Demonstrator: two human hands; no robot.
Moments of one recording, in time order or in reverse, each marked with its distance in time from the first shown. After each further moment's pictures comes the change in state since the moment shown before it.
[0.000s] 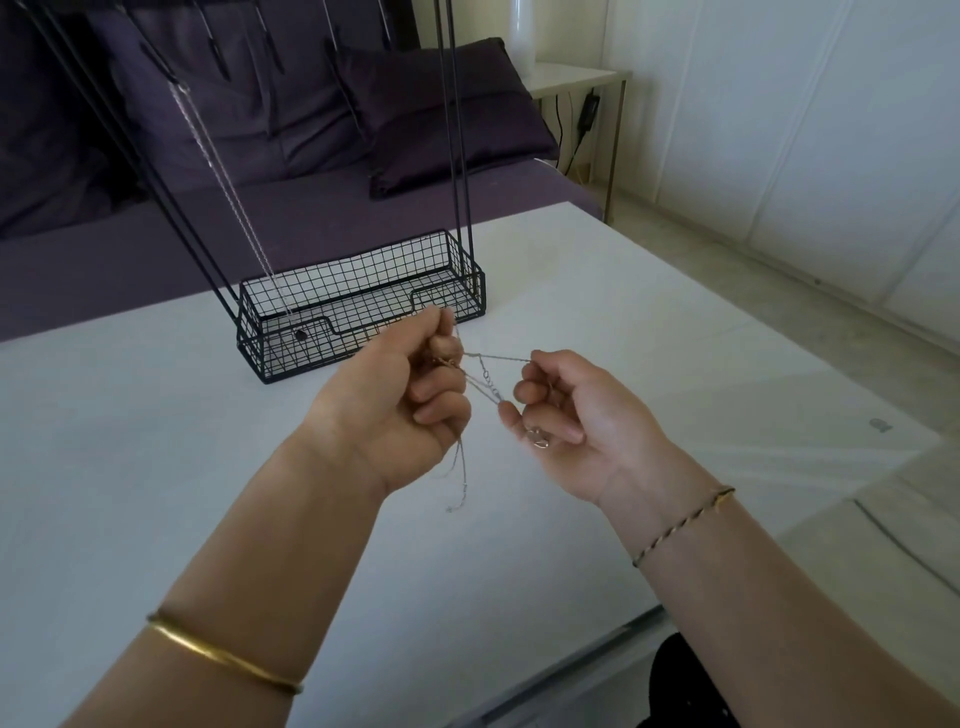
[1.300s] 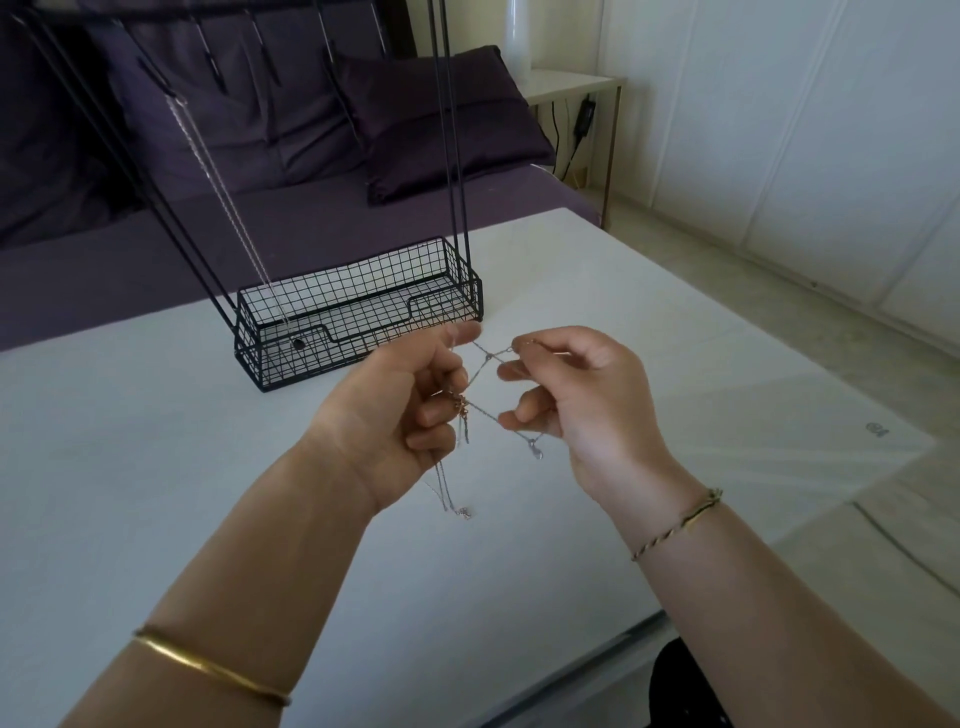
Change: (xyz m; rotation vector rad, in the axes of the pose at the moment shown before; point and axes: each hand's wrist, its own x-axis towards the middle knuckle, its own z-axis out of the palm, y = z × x) left_hand -0.002 -0.002 0.002 0.380 0.018 0.096; right_hand -0.010 -0.004 0.006 -0.426 0.066 -0.443
